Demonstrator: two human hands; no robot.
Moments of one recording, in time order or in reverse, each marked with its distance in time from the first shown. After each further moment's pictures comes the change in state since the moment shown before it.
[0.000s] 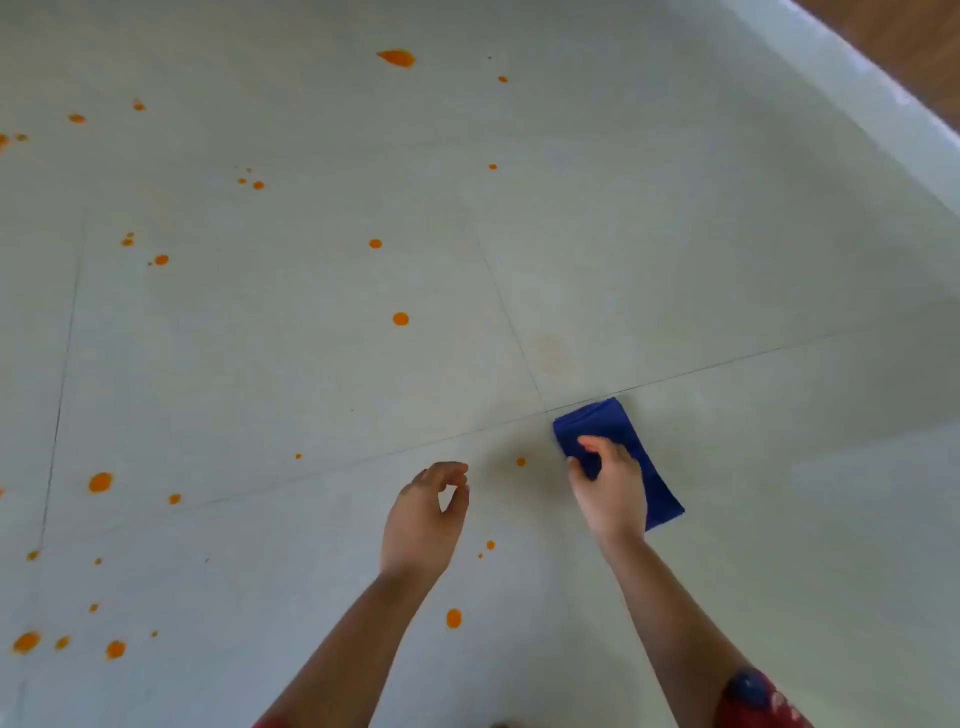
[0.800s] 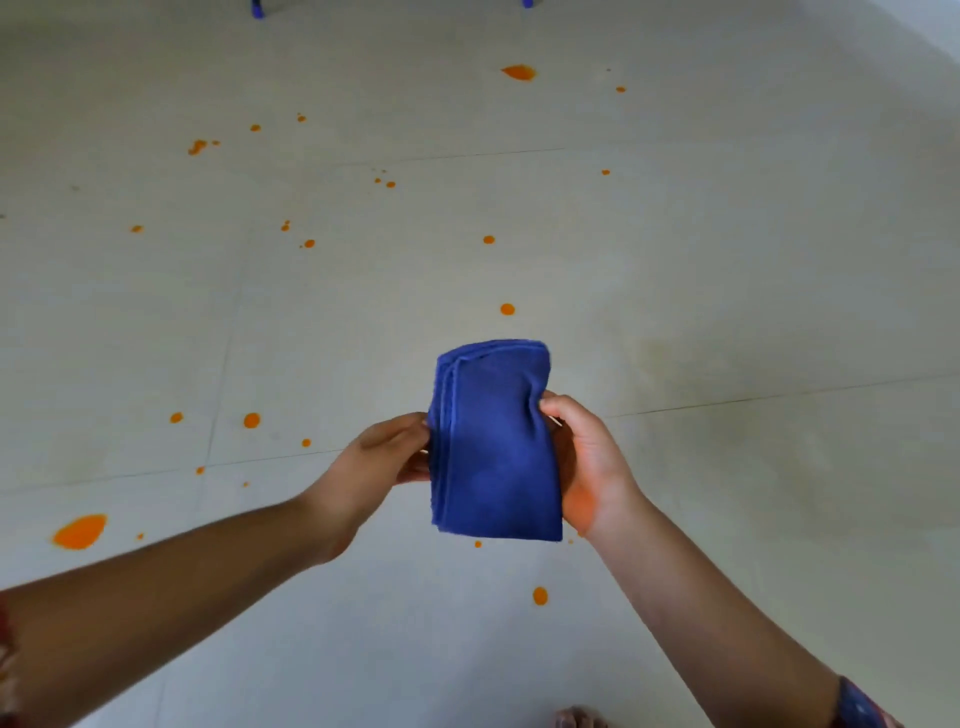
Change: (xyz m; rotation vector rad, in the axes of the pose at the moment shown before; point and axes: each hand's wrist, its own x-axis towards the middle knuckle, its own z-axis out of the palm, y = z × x) left_hand -0.049 0.009 -0.162 -0.477 -0.170 -0.172; right_hand -0.079 -0.197 -0.025 1.294 -0.877 0.503
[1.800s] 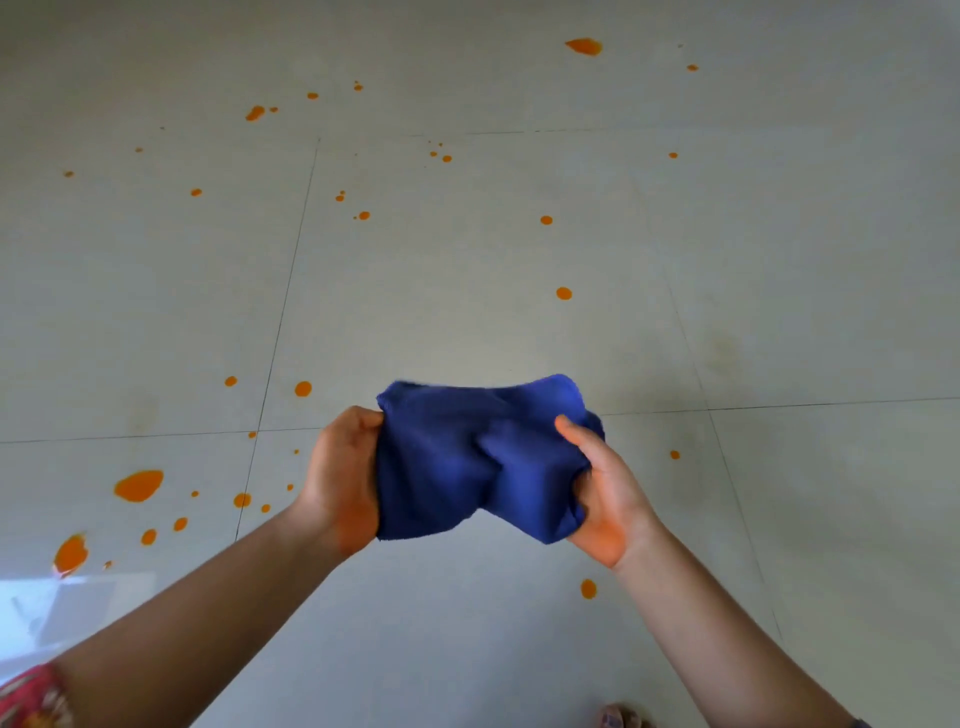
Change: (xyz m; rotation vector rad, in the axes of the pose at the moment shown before) left_hand -0.011 -0.028 -0.035 -0.546 0.346 -0.140; right_hand 0.012 0.049 0.002 -0.037 -0.067 0.143
